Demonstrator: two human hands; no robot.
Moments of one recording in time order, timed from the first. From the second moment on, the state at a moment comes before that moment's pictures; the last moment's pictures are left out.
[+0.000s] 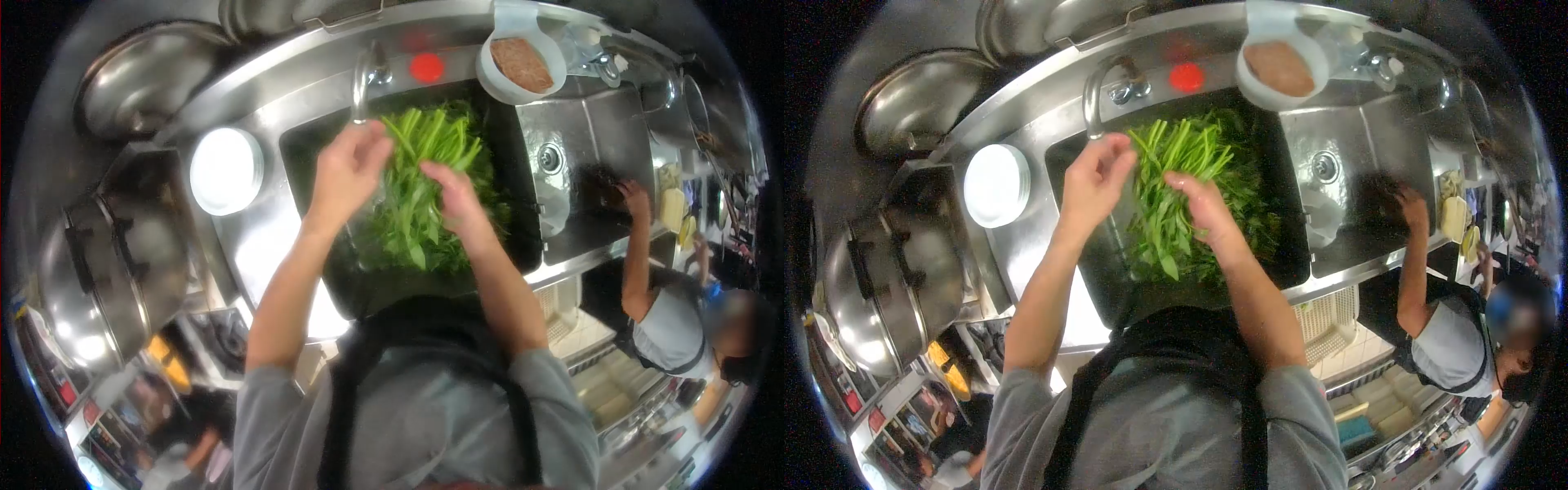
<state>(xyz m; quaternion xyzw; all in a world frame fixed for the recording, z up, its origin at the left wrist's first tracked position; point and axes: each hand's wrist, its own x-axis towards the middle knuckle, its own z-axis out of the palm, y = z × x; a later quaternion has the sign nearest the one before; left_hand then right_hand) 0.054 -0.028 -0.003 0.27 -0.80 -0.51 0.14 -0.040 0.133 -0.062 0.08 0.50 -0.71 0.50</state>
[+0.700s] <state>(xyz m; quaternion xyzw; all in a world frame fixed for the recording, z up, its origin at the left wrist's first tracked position) 0.032 -0.083 -0.022 0.25 -0.92 -0.29 -0.04 -0.032 0.144 -0.030 -0.08 0.56 -0.66 0.50</state>
